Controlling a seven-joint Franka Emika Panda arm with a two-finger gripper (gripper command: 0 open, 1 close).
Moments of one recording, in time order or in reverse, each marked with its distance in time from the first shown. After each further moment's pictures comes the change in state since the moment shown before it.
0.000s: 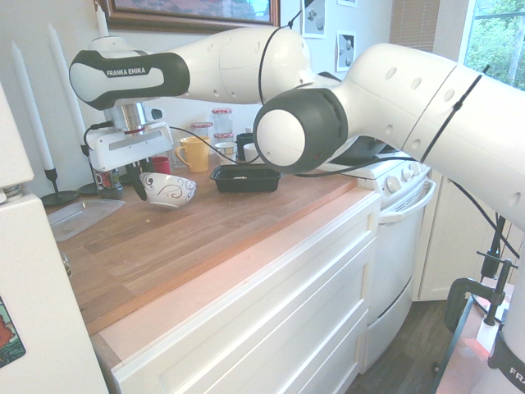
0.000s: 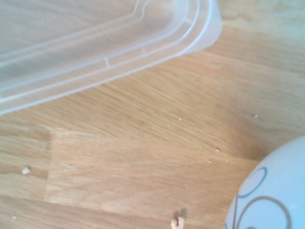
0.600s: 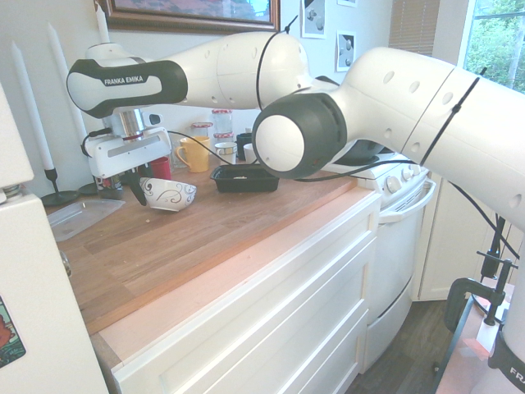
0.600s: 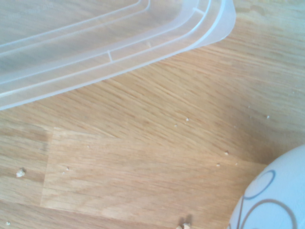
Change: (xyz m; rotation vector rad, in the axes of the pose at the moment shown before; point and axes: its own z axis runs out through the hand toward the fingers) arm -0.003 -0.005 0.006 -0.010 0.017 -0.009
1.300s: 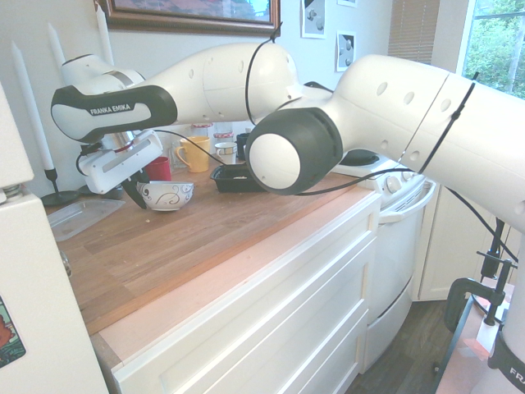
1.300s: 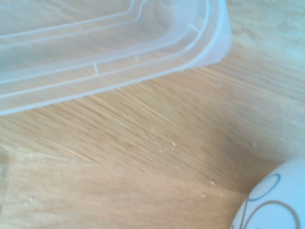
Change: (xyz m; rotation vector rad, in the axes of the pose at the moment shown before) arm -0.017 -0.028 0.019 -0.128 0.184 -0.060
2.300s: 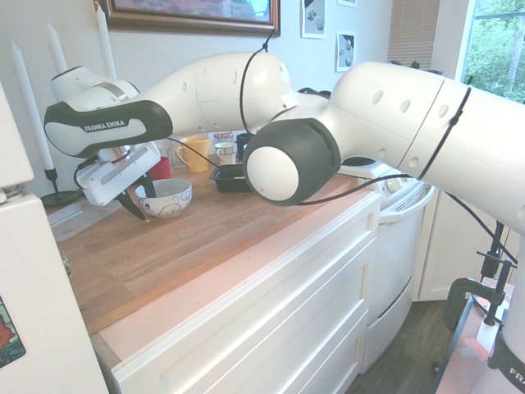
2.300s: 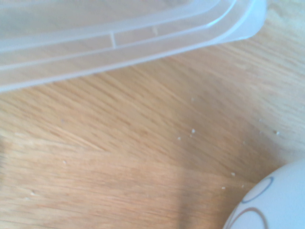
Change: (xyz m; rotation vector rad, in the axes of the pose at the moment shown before) arm -0.008 -0.005 0.008 -0.031 -0.014 0.010
